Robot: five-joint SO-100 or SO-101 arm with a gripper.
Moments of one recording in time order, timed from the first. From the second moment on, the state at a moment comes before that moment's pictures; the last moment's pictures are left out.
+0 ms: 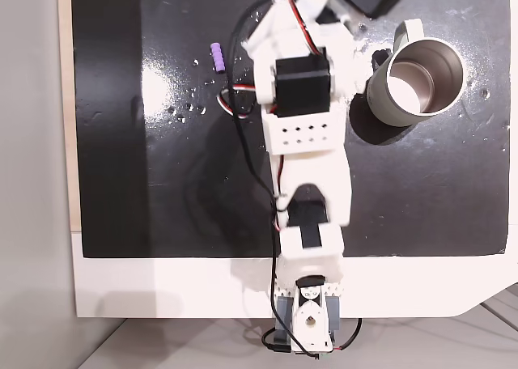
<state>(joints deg) -6.3 65.1 13.6 100.0 -48.4</state>
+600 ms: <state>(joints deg) -14.3 48.4 4.0 78.6 -71.8</state>
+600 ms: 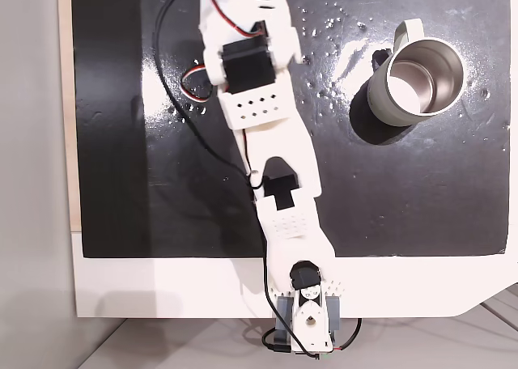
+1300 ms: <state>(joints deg) -19.3 33.8 2.5 96.2 -74.7</state>
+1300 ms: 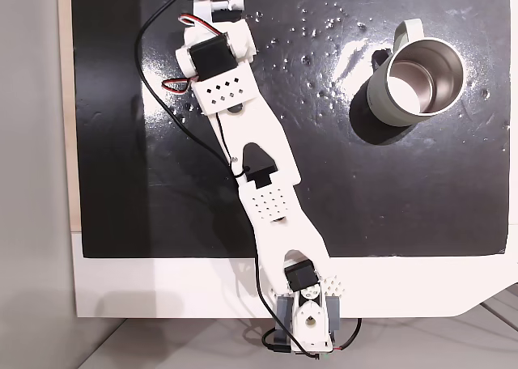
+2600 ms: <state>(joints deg) -18.6 20.0 -1.1 88.1 -74.9</state>
